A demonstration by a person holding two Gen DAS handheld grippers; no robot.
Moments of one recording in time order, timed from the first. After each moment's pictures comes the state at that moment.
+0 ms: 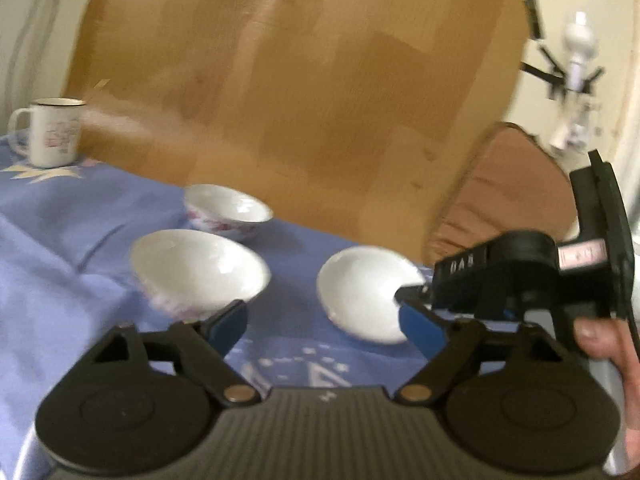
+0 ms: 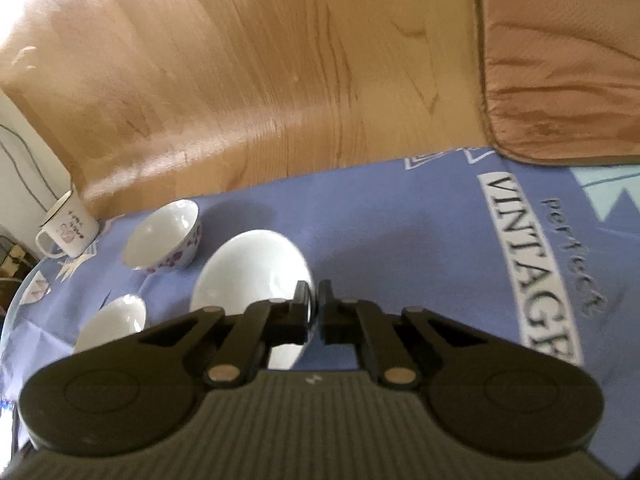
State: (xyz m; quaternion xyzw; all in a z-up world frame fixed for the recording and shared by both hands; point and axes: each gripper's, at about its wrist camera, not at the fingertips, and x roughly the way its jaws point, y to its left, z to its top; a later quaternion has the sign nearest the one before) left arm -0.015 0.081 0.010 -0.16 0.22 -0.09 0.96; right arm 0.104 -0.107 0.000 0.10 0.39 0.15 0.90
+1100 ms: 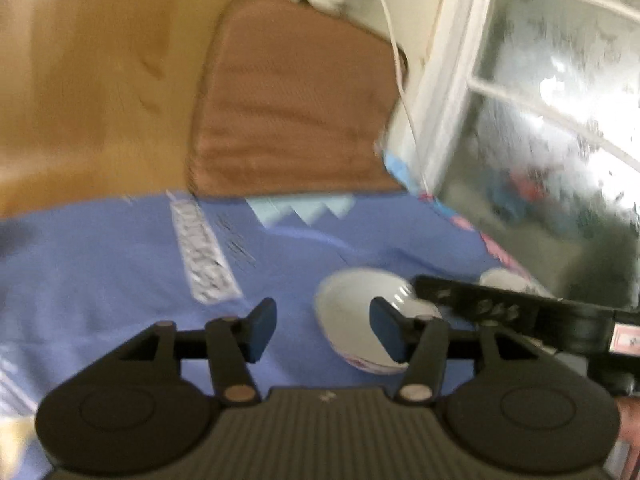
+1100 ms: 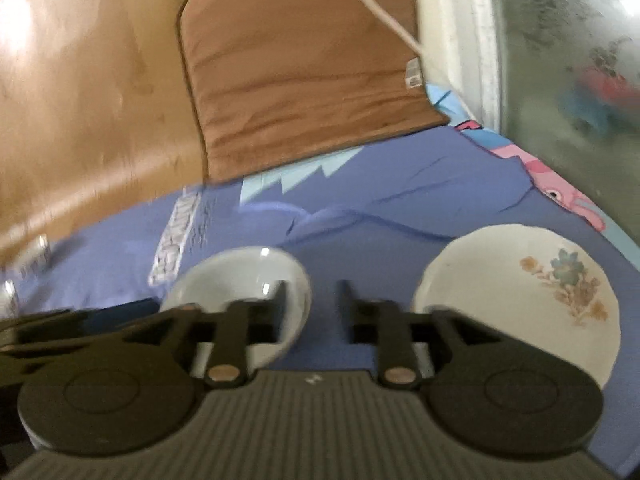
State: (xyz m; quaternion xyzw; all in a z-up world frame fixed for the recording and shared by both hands) left arm -0.011 -0.128 0.036 -0.02 0.28 -0.28 0.92; right arm -0.037 -0.315 -0.001 0.14 0.26 -0.04 0.95
